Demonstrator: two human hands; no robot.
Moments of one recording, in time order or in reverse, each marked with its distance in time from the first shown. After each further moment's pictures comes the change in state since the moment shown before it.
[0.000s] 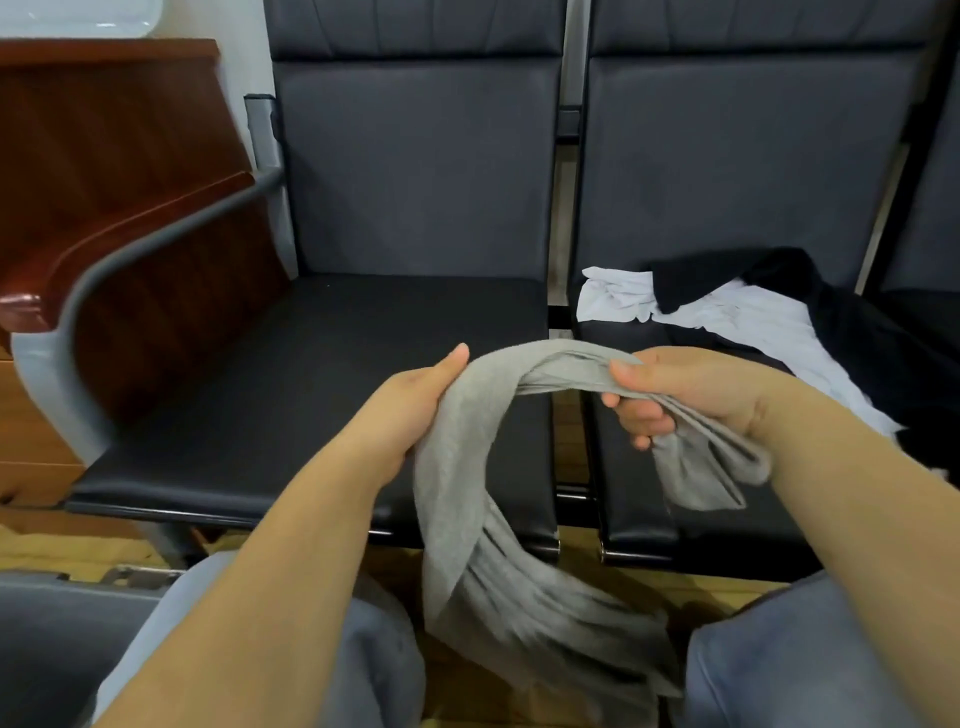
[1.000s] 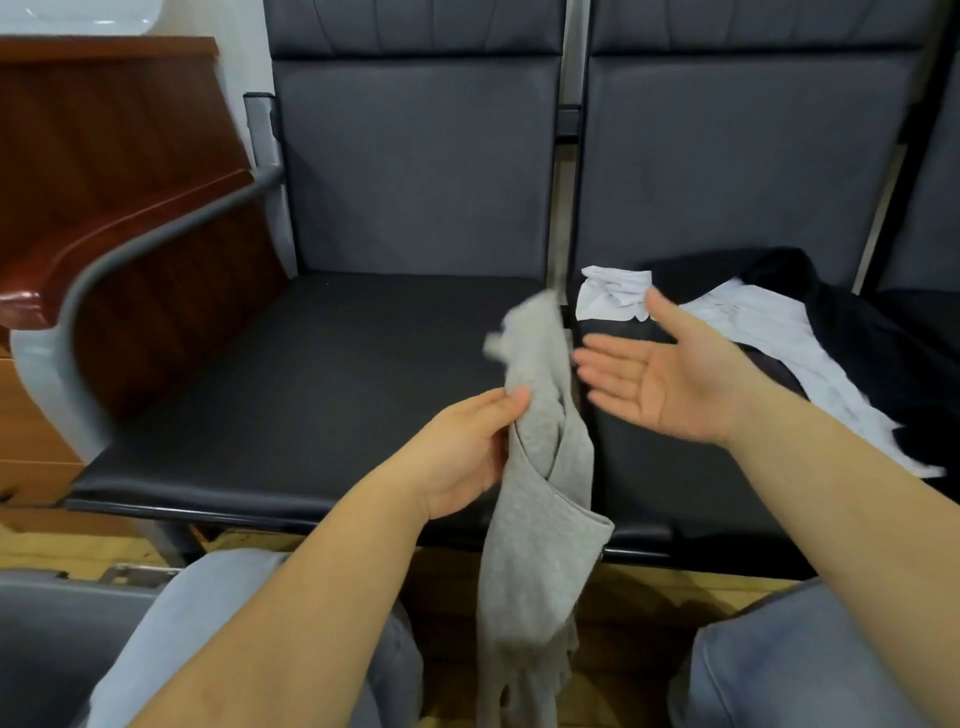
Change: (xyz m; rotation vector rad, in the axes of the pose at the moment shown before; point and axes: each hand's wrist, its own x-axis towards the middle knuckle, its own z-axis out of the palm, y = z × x) left_hand -0.008 -0.017 0.034 -0.503 -0.523 -0.028; right_hand 0.009 0.001 0.007 0.514 0.487 0.019
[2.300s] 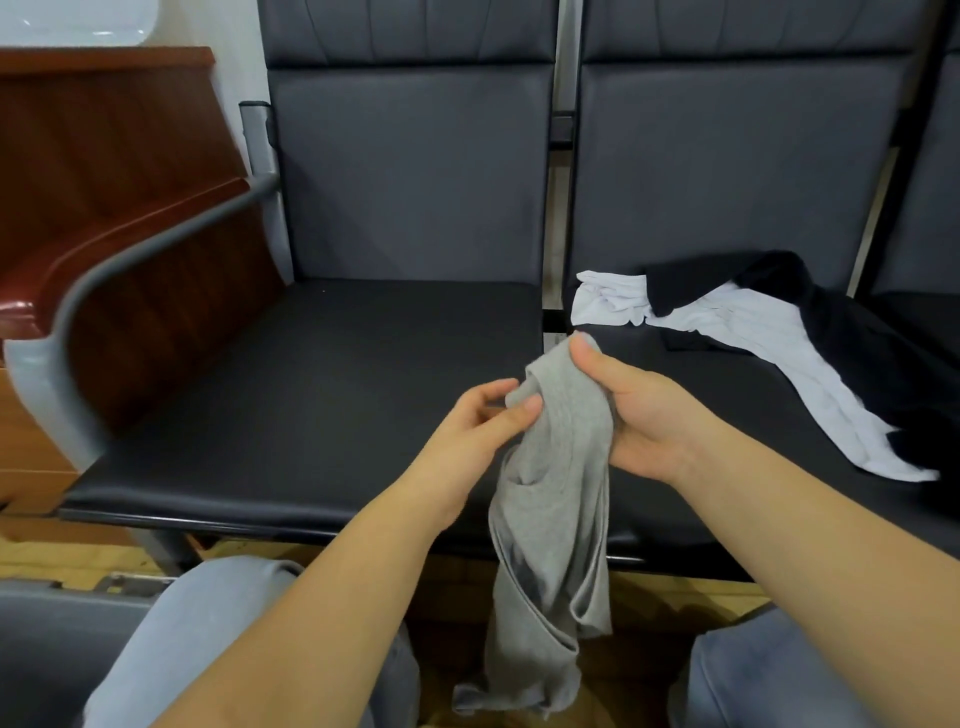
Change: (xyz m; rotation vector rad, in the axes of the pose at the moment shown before) left_hand 0.009 -0.012 0.000 0.319 0.241 0.155; right_hand -0.009 0.028 0.028 -0.042 -0.218 -0.090
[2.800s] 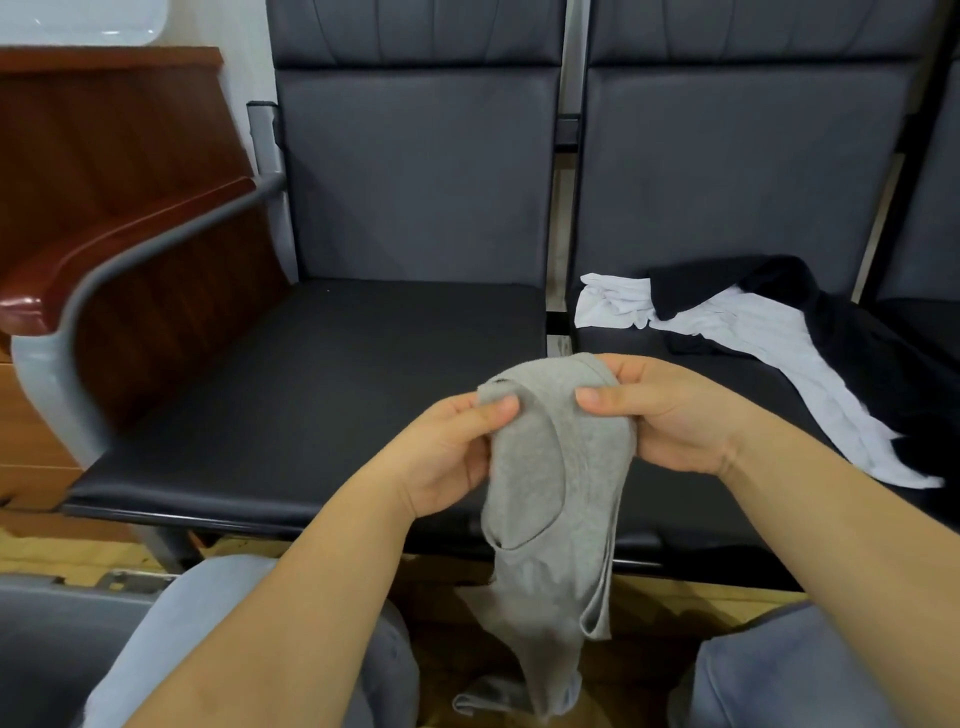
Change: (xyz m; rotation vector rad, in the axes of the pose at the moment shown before) left_hand -0.002 0.009 -0.020 -0.237 -0.240 -0.052; right_hand -0.008 -0.015 -0.015 -0.300 -0.295 -0.015
